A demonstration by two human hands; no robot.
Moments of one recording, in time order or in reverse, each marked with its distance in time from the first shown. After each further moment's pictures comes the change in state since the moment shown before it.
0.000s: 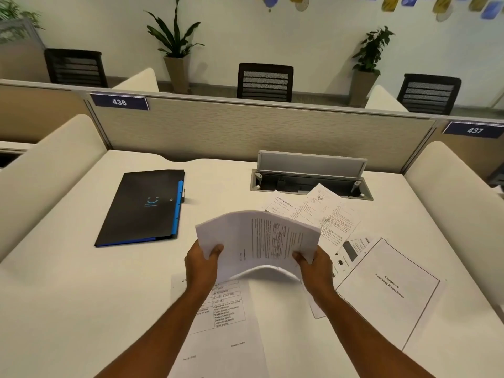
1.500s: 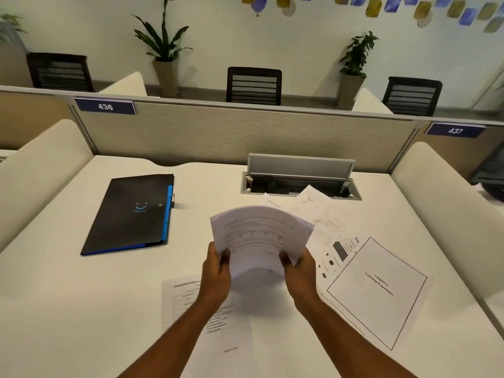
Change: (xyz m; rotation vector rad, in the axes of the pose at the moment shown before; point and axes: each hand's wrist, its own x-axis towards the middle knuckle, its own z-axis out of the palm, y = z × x) left_hand -0.032 0.013 0.033 -0.143 -0.274 0.117; right_hand -0.022 -0.021 0.015 0.207 0.014 -0.007
